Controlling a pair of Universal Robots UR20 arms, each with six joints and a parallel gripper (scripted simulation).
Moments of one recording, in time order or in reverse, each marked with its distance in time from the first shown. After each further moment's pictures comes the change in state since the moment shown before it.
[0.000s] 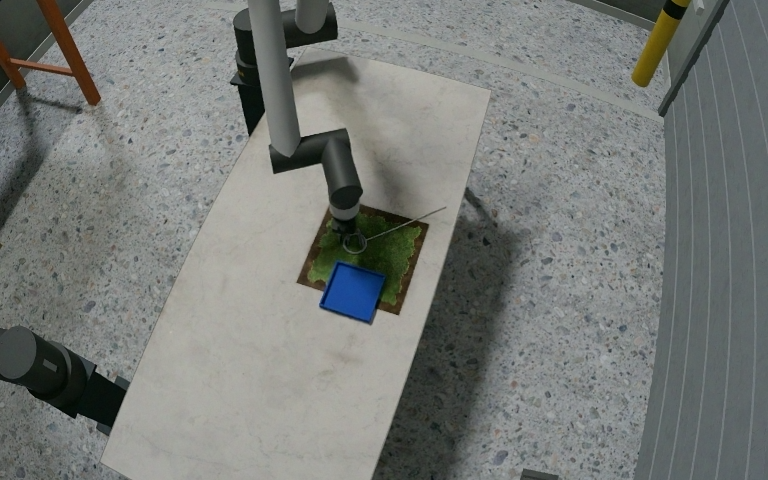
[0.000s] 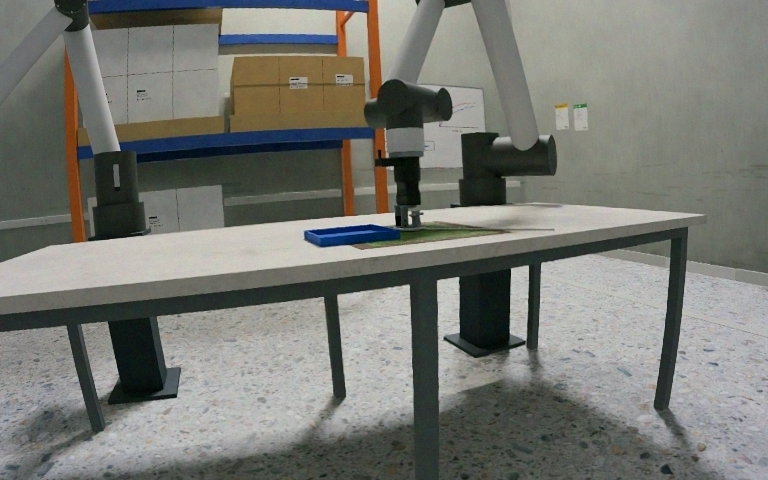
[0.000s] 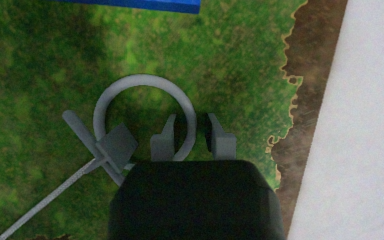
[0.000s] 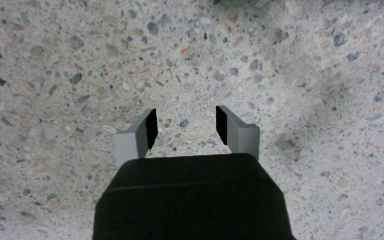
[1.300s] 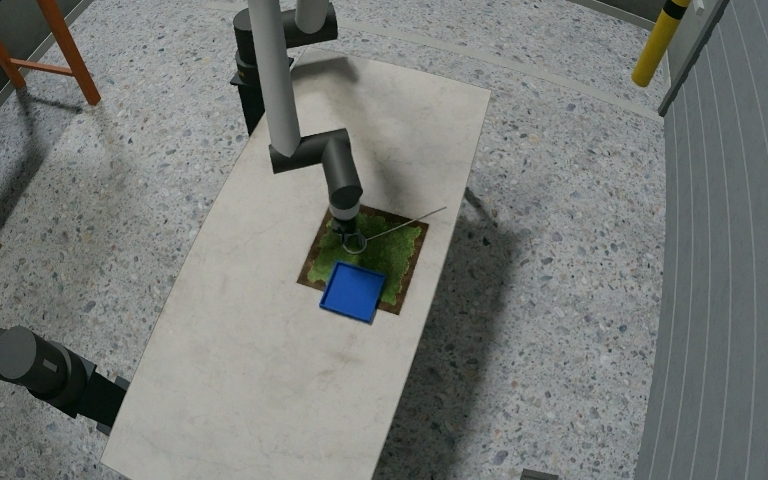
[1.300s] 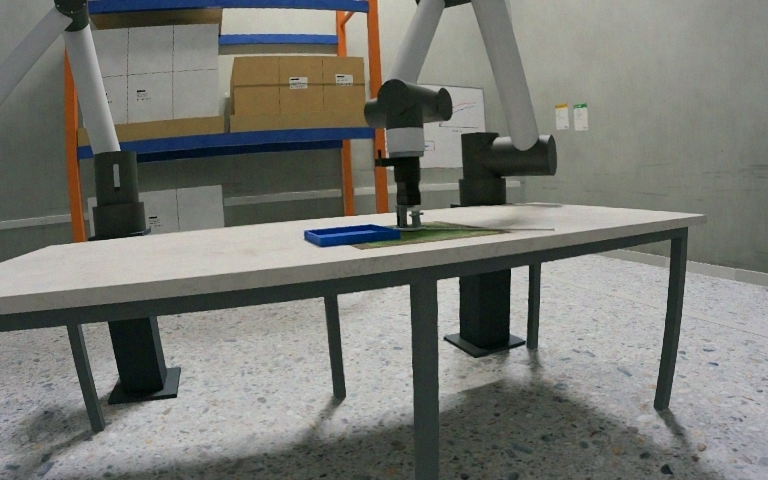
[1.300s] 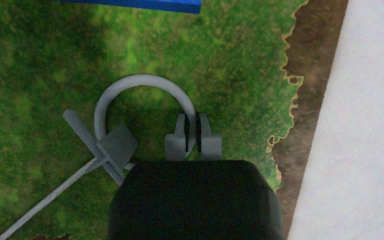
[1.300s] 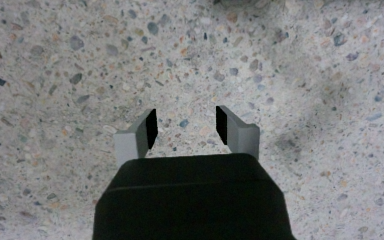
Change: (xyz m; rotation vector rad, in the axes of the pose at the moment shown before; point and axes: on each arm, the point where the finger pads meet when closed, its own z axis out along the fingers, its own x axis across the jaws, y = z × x) left arm 0.000 0.000 0.000 0.000 -0.001 0.000; right arm 0.000 0.000 0.000 0.000 0.000 0.000
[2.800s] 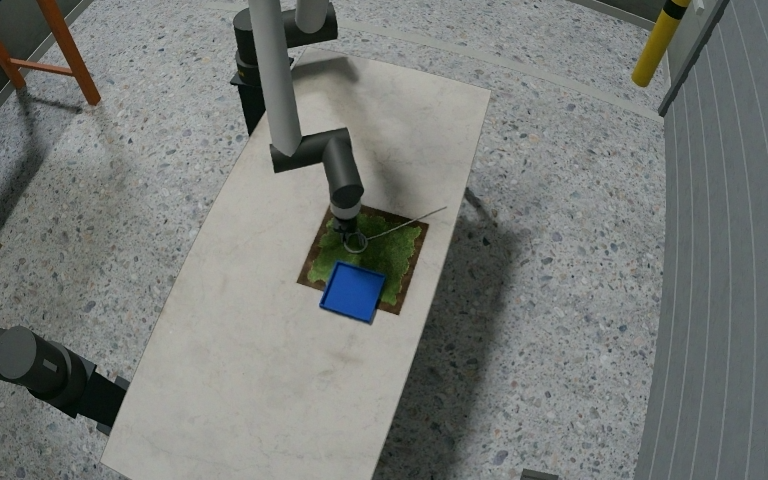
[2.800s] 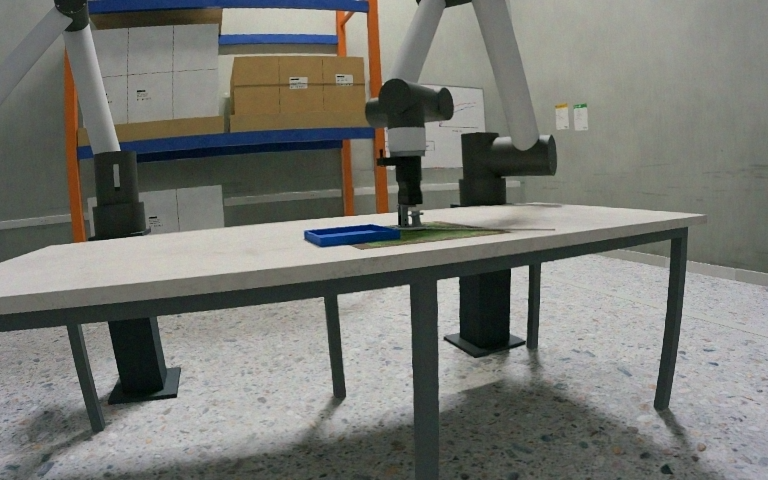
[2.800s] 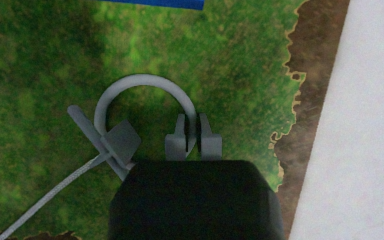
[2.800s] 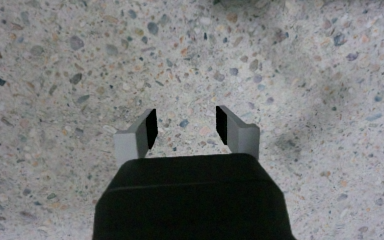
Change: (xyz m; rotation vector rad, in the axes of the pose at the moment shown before) left arm -0.003 0.003 -0.002 0.000 0.001 0.000; right arm 0.000 0.000 0.000 0.000 0.000 0.000
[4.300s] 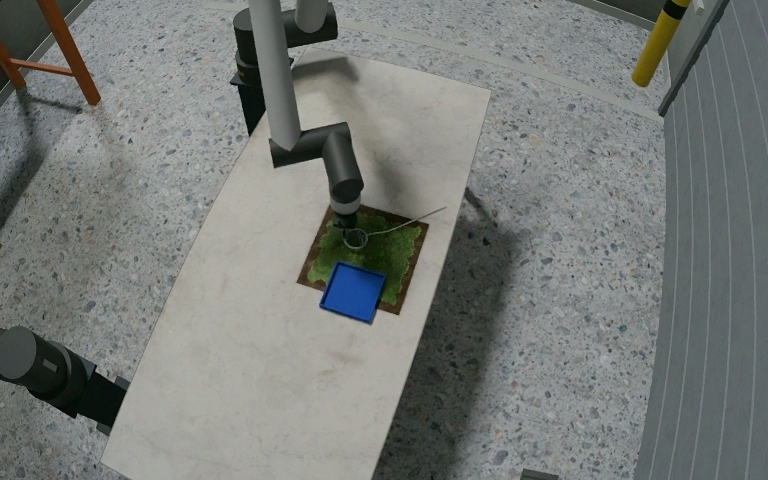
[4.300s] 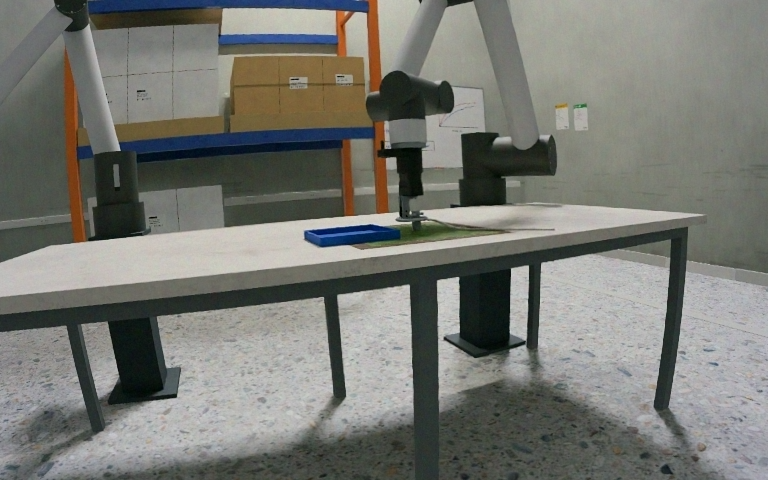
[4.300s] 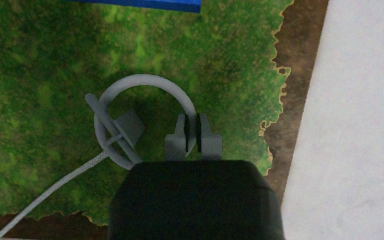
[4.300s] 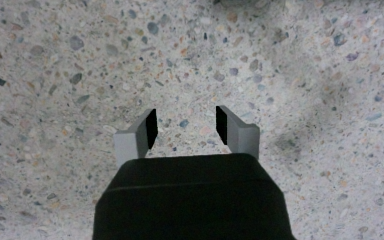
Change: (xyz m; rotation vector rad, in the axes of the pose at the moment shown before) left arm 0.001 0.005 -0.024 0.001 -0.001 0.000; right arm 0.000 0.000 0.000 0.000 0.000 0.000
